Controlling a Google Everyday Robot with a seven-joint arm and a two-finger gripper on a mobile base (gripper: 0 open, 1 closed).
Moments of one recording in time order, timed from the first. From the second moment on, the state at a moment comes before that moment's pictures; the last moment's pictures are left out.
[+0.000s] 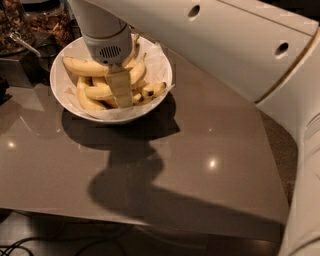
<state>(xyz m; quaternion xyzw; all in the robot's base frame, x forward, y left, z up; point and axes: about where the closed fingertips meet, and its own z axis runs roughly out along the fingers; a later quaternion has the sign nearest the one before) 0.559 0.075 0.944 -0.76 0.63 -0.13 0.08</state>
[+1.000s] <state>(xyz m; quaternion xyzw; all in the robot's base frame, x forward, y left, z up) 0.555 0.079 0.915 -0.77 0.62 -0.14 0.05</state>
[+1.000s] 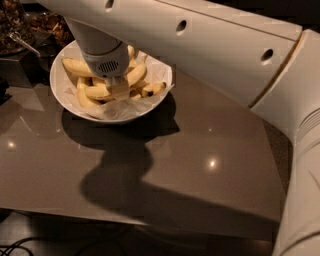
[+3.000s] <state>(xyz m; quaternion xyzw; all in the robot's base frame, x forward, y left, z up) 0.508 0.064 0.983 -0.77 0.61 -0.13 0.17</state>
